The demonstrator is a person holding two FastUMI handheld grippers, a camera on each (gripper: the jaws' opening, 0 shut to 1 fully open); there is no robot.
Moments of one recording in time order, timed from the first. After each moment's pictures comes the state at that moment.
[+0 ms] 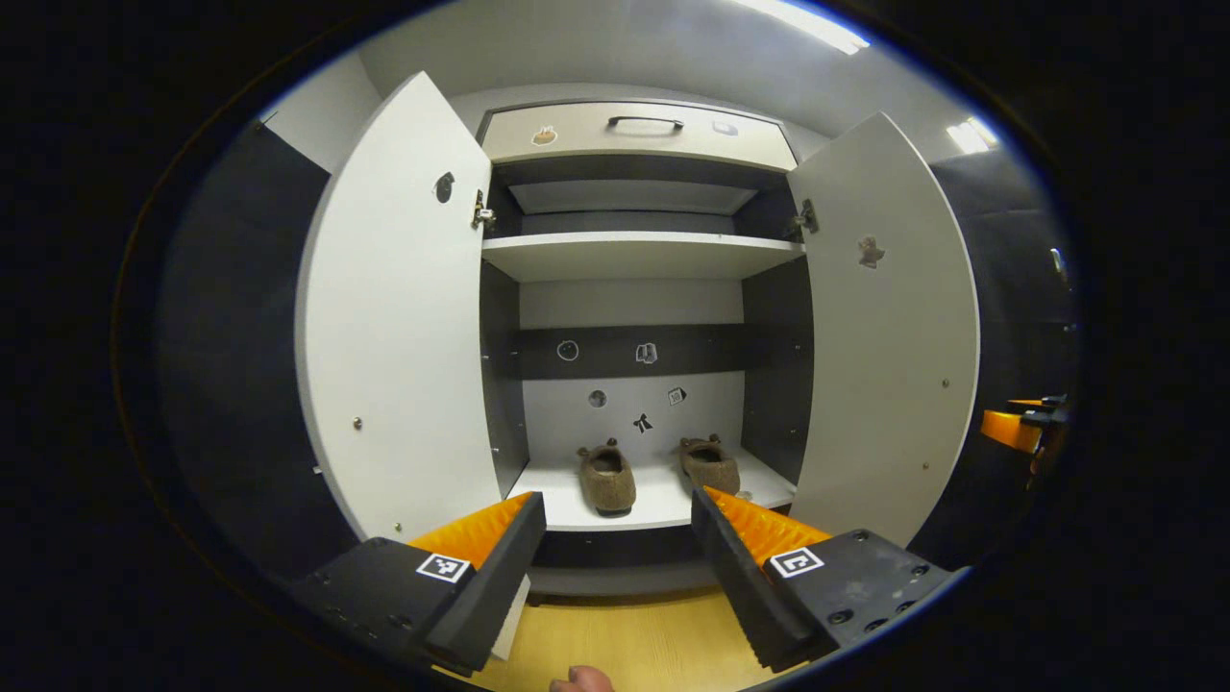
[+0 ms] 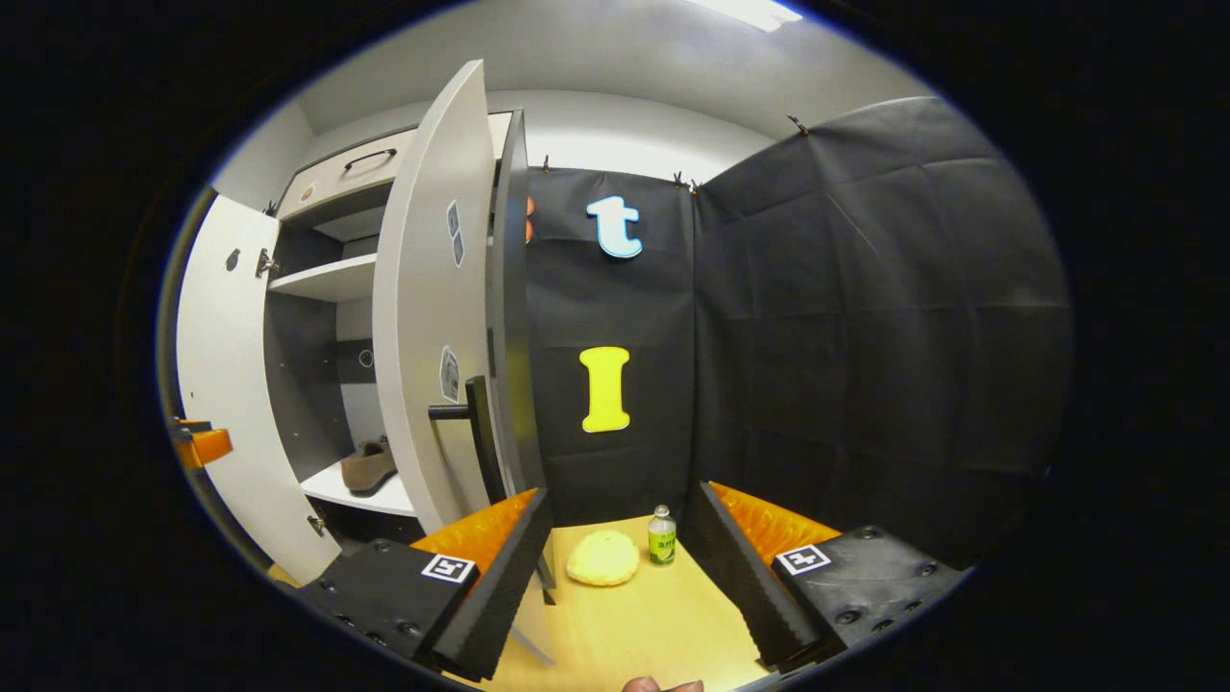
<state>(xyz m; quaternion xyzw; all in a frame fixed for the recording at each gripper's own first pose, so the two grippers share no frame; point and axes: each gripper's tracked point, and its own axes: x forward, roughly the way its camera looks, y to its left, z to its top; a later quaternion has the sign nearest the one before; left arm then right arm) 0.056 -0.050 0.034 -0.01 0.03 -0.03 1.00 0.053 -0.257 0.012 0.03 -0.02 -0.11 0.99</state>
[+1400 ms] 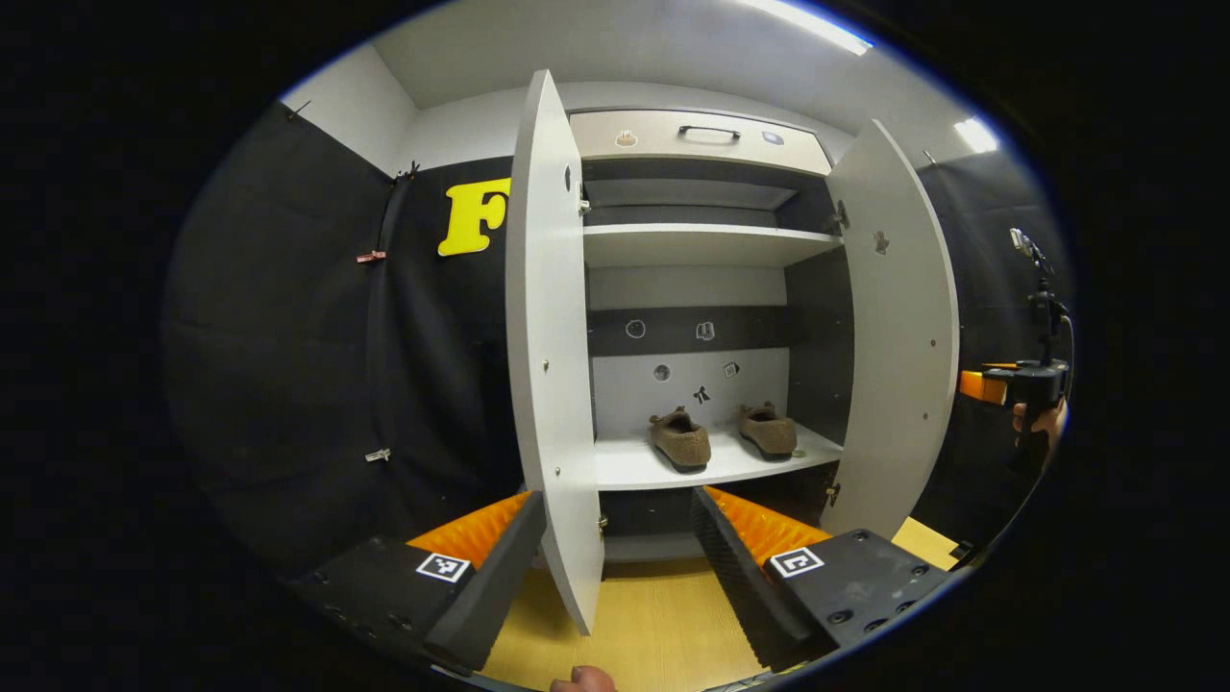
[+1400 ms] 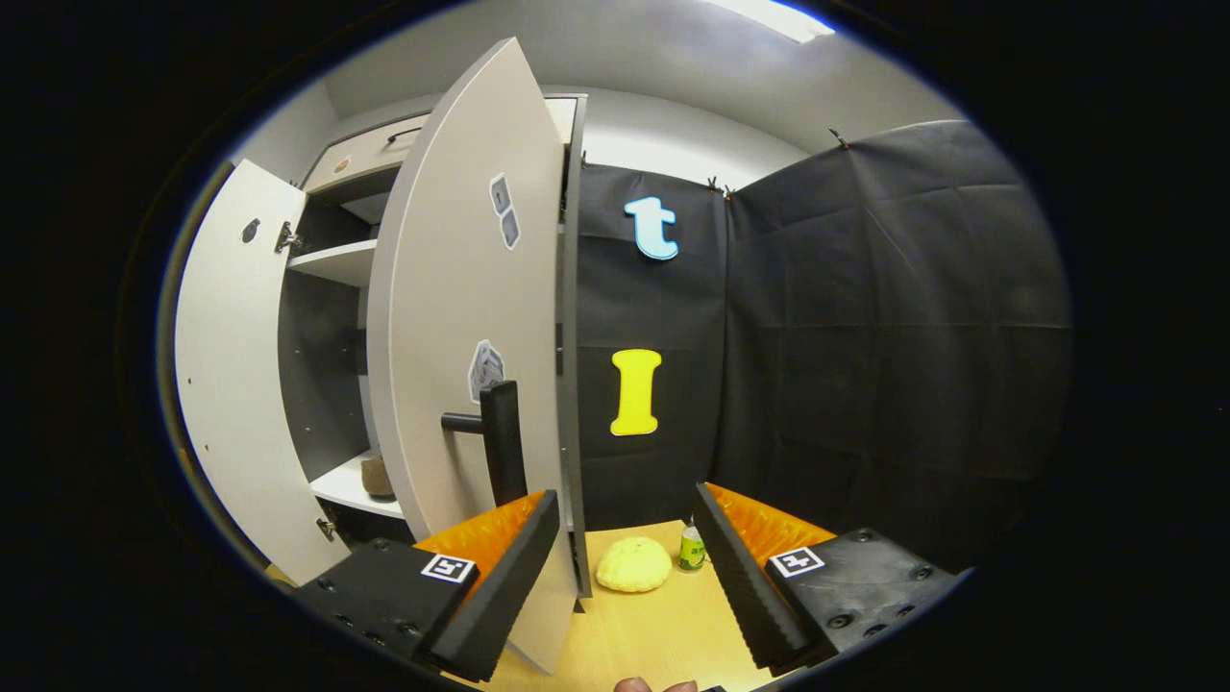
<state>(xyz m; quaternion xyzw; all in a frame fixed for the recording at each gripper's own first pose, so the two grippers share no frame) -0.004 0.063 0.002 0.00 0.04 0.00 1.00 0.082 -0.155 0.012 0.03 -0.01 -0.08 1.00</state>
